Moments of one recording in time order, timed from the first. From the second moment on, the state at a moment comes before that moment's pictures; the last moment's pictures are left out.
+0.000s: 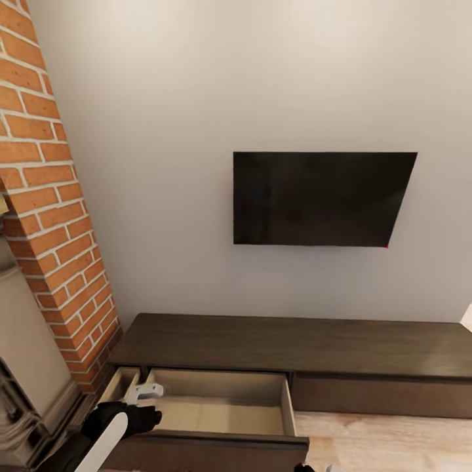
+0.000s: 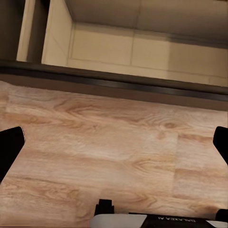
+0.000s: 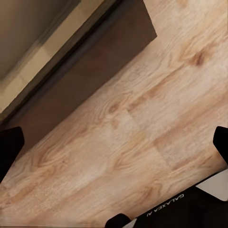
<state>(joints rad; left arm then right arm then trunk) -0.26 0.24 -0.35 -1.23 0.72 0.80 0.46 -0.37 0.04 0.04 -0.23 -0.81 0.07 -0.08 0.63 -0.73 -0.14</state>
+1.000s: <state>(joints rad) -0.26 0.24 -0.35 -1.22 0.72 0.80 0.46 -0.37 0.04 0.04 -0.23 -0.80 0.06 -0.08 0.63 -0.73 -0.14</state>
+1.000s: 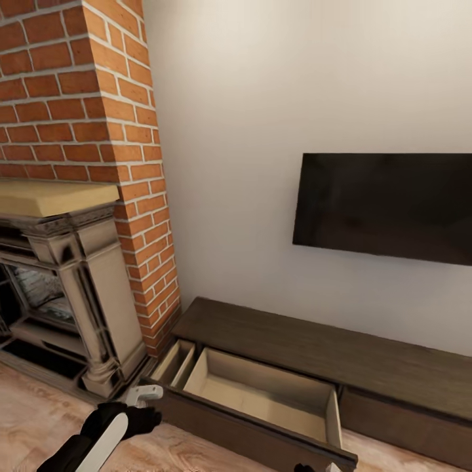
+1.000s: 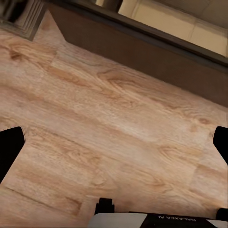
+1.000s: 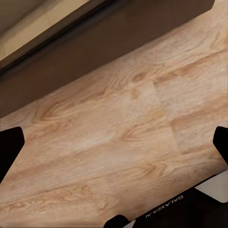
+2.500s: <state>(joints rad) -0.26 0.23 -0.35 -1.22 0.72 0.79 0.46 -0.37 0.04 0.06 -0.23 -0.80 0.06 -0.08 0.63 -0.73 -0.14</state>
